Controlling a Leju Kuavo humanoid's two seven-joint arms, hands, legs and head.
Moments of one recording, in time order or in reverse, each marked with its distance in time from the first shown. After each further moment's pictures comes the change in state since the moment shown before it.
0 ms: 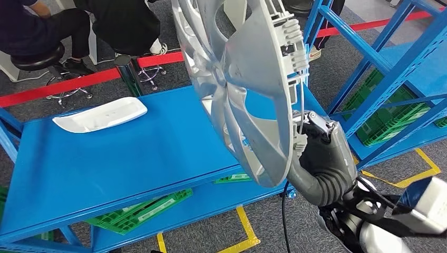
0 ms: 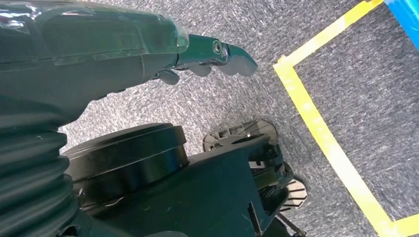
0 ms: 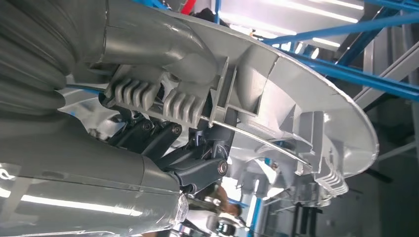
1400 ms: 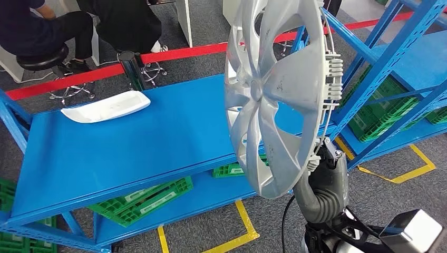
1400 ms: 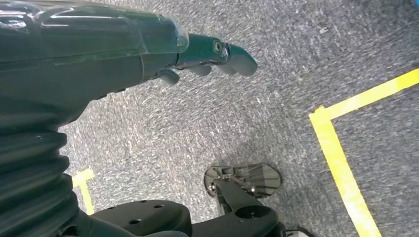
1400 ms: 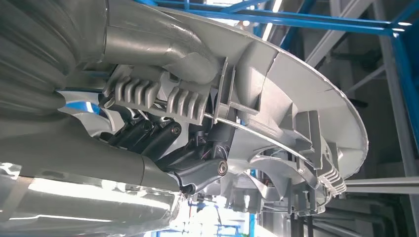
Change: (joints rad) left arm -0.004 0.090 0.021 0.007 0.087 0.044 0.005; right arm 0.264 0.121 -0.013 0.070 0.041 -0.117 -0.289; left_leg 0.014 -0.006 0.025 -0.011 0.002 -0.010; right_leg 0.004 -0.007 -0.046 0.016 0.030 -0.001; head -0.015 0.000
